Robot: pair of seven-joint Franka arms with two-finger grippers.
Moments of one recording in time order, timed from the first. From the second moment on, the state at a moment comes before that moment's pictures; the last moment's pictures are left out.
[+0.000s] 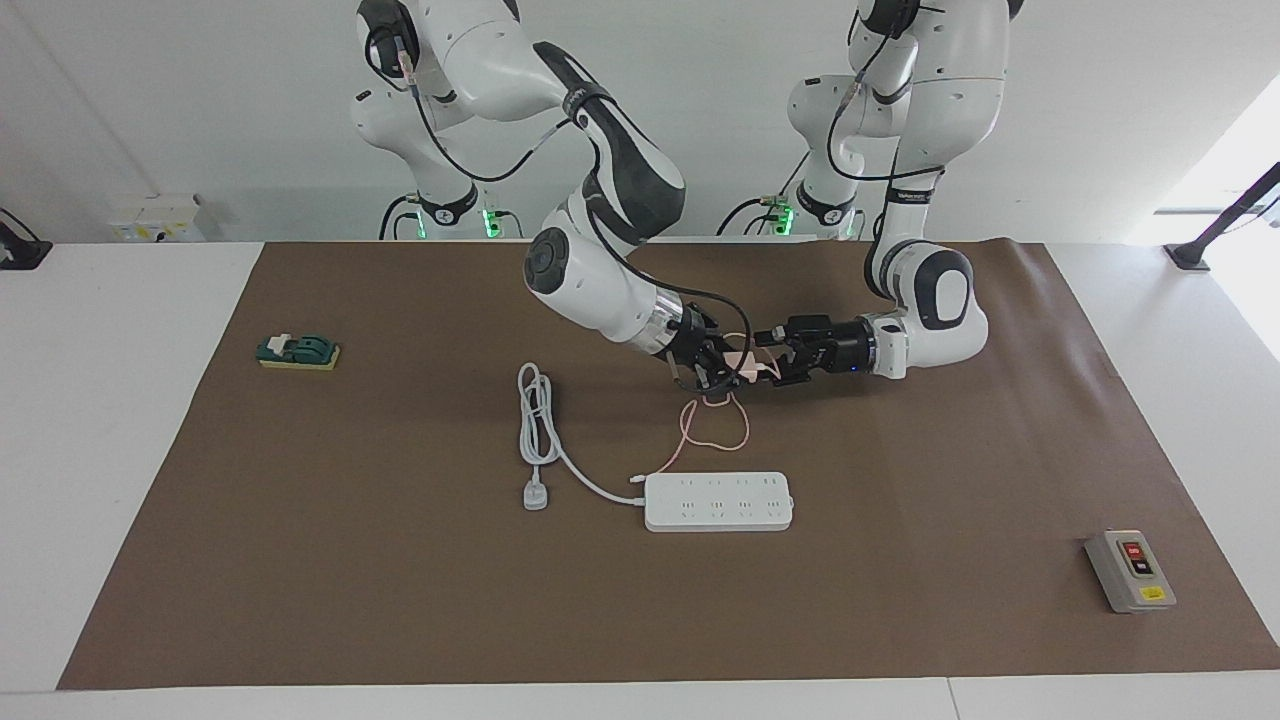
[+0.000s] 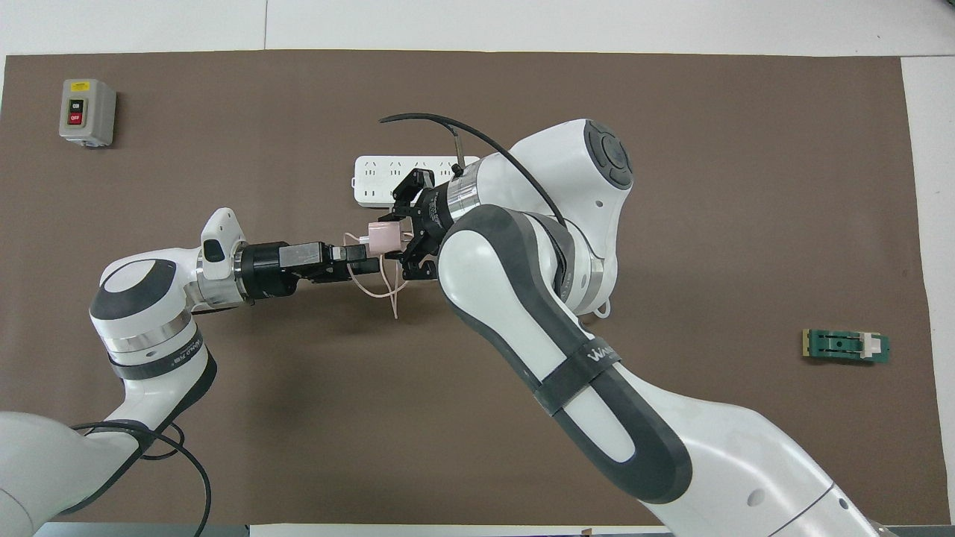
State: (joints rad) left arm -0.12 0.27 0.02 -2.22 -1.67 1.65 0.89; right arm 0.59 0.48 -0.04 -1.52 0.88 2.18 1.54
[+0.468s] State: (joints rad) left arm -0.12 0.31 0.02 -2.17 -1.67 1.63 0.90; right arm 0.59 0.48 -0.04 -1.52 0.88 2.18 1.54
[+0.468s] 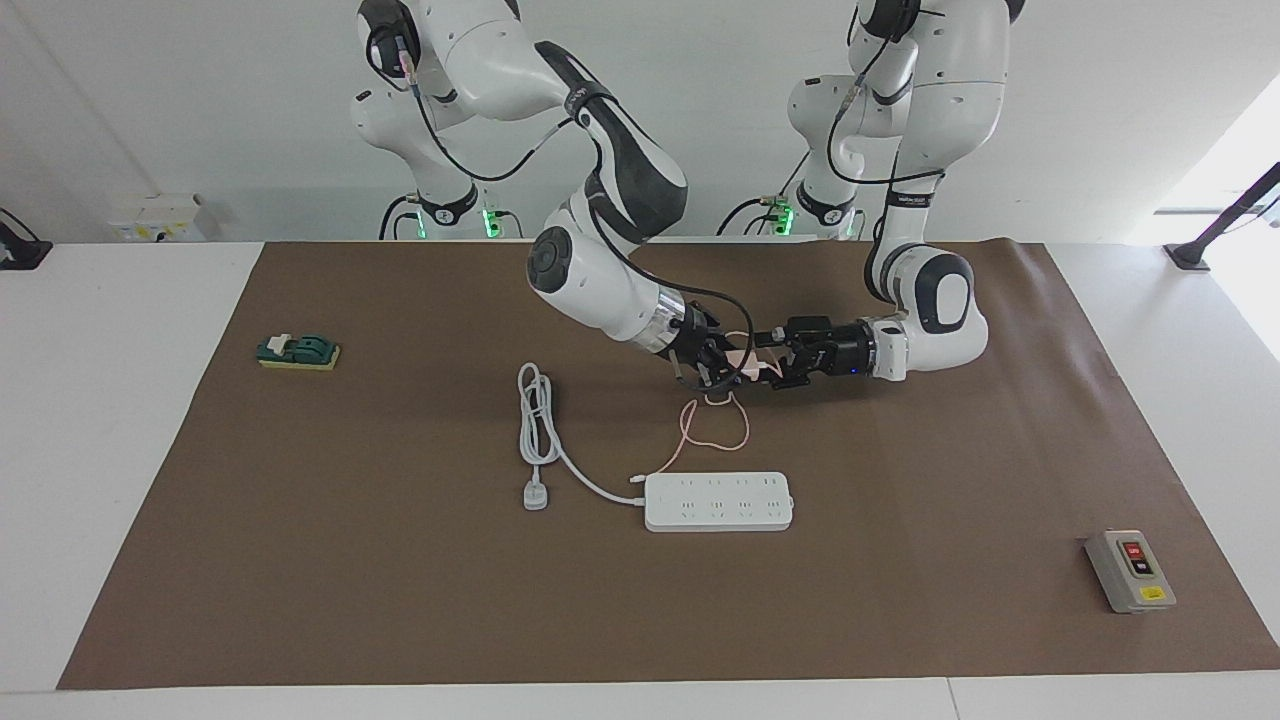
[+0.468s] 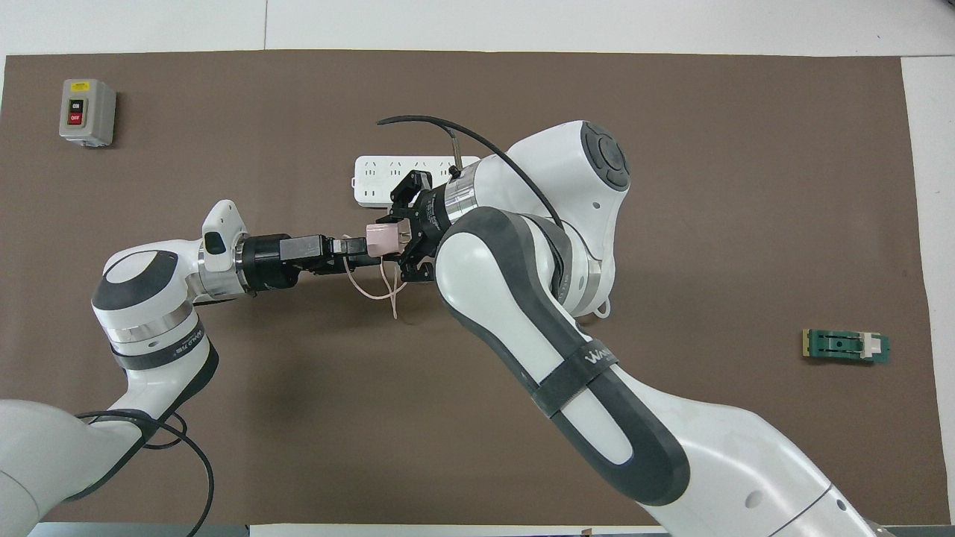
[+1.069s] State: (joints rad) left arm -0.12 0.36 0.03 -2.10 -1.68 1.59 0.90; right arm 0.59 0.48 -0.04 -1.52 0.88 2.18 1.54
